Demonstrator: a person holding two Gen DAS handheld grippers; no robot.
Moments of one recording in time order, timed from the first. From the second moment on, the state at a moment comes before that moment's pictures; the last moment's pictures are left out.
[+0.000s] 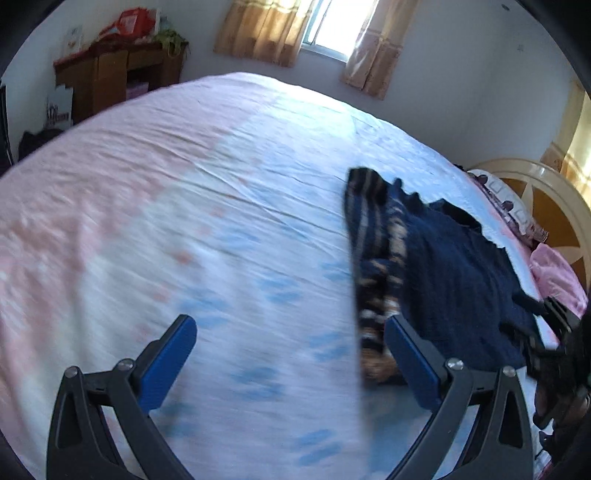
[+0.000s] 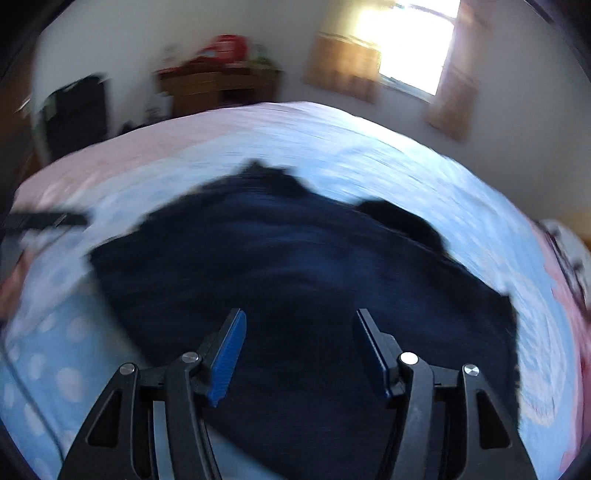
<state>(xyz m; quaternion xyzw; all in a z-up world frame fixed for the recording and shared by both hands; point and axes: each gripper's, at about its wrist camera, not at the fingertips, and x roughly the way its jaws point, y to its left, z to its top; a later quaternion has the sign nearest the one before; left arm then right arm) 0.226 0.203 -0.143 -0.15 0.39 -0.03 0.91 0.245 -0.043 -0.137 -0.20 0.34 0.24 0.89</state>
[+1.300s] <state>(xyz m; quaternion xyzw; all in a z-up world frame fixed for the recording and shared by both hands) 0.412 0.135 -0.152 -0.17 0.45 -0.24 0.84 0.211 0.112 -0.194 -0.28 0.32 0.29 0.86</state>
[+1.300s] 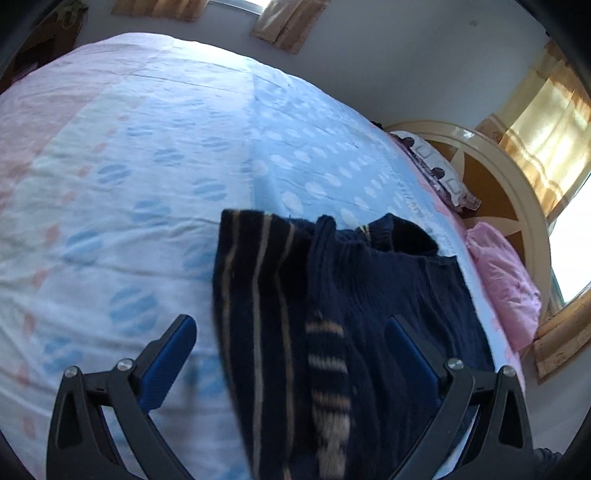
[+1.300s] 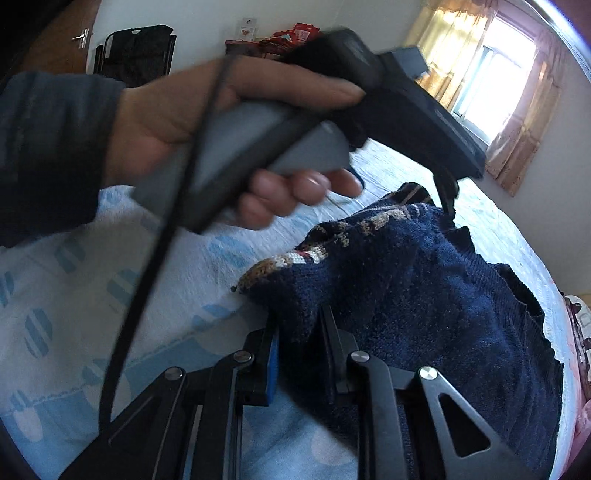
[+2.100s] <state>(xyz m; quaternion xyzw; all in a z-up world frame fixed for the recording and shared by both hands) 0.406 0.125 -0.120 -0.19 0.40 -0.26 0.86 0.202 0.065 -0.157 -0.22 0.31 0.30 0.87</state>
